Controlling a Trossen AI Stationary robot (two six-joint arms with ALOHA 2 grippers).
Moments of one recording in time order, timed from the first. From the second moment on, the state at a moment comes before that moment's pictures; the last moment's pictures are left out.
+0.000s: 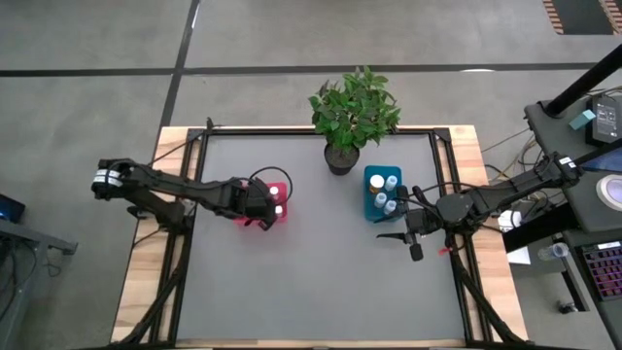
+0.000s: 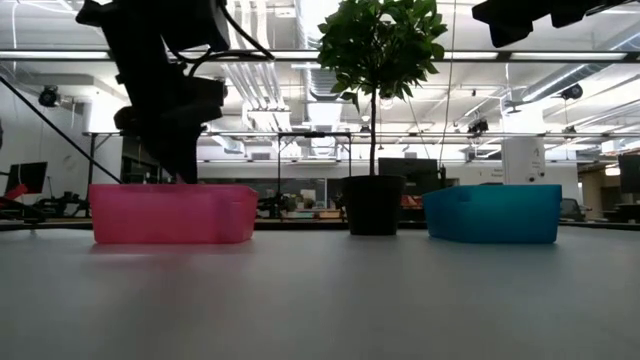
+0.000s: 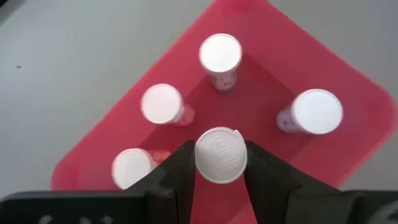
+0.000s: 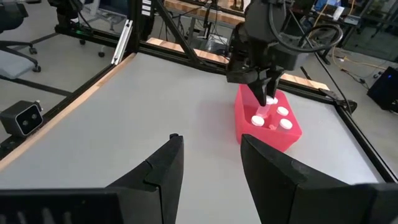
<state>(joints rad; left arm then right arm) -0.06 1.38 0.87 -0.79 -0.46 -0.83 0.35 0.80 0.53 0.00 0.19 -0.15</state>
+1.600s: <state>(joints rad) -0.06 1.44 0.87 -0.80 -0.42 -0.82 0.35 0.80 0.53 0.00 0.19 -0.15</state>
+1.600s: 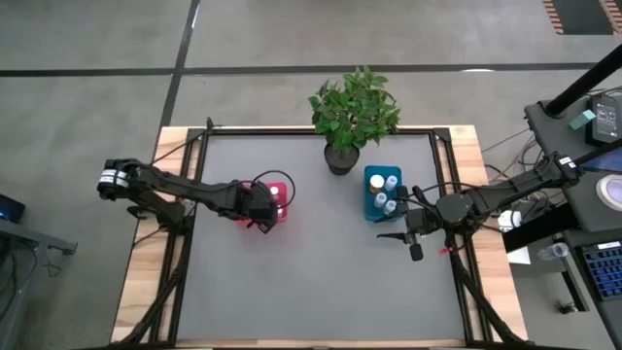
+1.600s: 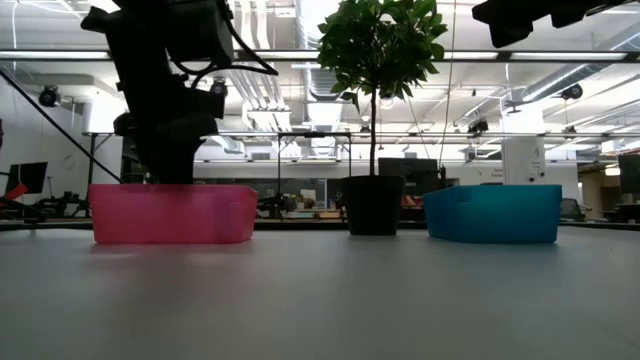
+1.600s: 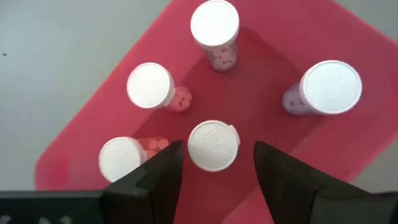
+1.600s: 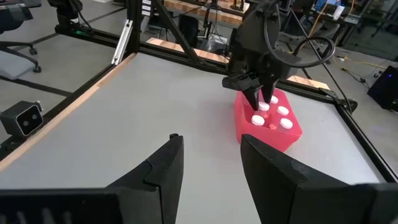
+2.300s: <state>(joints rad) -0.07 1.27 0.98 -0.87 -0.29 -0.54 0.35 0.80 0.48 0.08 0.19 -0.27</state>
